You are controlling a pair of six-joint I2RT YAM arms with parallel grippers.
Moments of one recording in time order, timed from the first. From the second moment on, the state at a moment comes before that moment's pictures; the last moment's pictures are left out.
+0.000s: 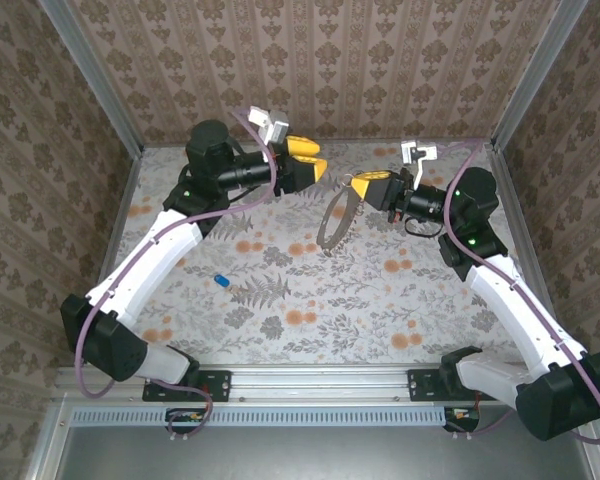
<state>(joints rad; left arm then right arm) -0.56 1.42 1.41 0.05 0.85 -0.28 0.26 1.10 0.98 0.34 -0.90 0.69</state>
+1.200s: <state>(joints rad) -0.70 1.48 1.32 0.31 0.86 -0.44 0.27 1.10 0.90 0.56 -0.79 0.85</state>
